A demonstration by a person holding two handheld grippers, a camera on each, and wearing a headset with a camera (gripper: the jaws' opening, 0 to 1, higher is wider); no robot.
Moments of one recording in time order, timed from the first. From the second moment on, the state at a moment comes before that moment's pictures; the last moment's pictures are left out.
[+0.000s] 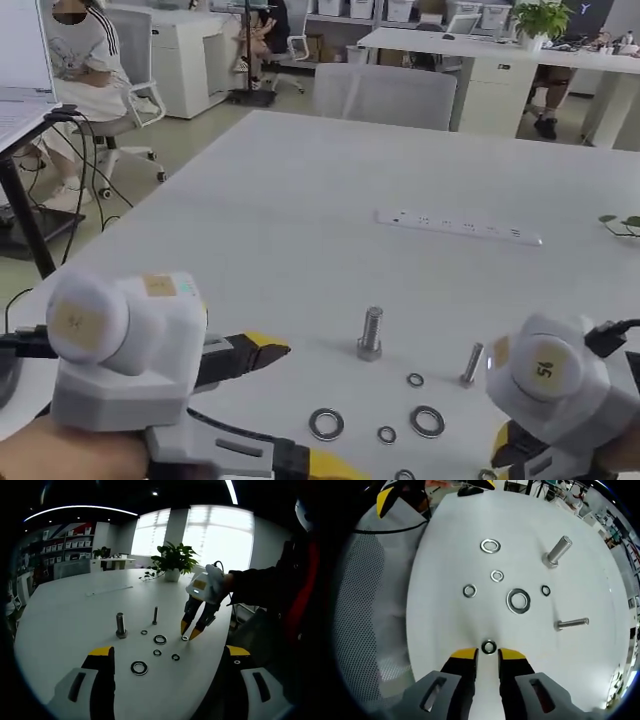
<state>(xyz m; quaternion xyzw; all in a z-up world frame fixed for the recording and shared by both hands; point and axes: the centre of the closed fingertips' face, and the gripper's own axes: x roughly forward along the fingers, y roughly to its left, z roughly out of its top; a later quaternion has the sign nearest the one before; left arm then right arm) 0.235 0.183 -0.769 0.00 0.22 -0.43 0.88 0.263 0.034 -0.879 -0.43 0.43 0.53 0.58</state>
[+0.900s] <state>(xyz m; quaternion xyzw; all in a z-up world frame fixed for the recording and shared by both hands) 0.238 0.183 -0.765 0.00 0.21 -0.43 0.88 0.268 0.037 -0.879 -0.43 0.45 0.53 0.58</state>
